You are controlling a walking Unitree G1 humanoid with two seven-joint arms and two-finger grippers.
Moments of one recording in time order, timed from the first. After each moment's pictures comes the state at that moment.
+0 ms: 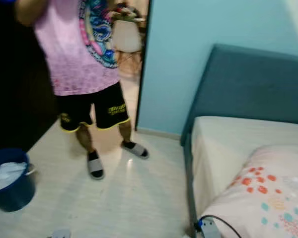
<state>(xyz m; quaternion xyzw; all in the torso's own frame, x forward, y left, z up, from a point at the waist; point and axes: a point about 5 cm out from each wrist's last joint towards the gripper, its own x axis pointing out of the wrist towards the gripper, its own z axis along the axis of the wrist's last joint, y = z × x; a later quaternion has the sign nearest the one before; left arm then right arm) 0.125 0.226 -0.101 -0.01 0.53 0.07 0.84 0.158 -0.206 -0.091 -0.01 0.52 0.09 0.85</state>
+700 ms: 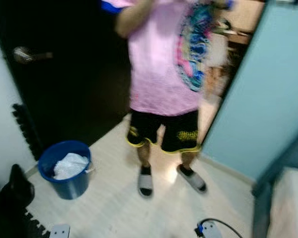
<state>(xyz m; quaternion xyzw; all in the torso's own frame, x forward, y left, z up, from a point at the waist) 0.138 0.222 -0.097 -0.02 0.51 0.07 0.86 0.165 -0.203 -0.088 -0.06 0.52 0.13 0.84</state>
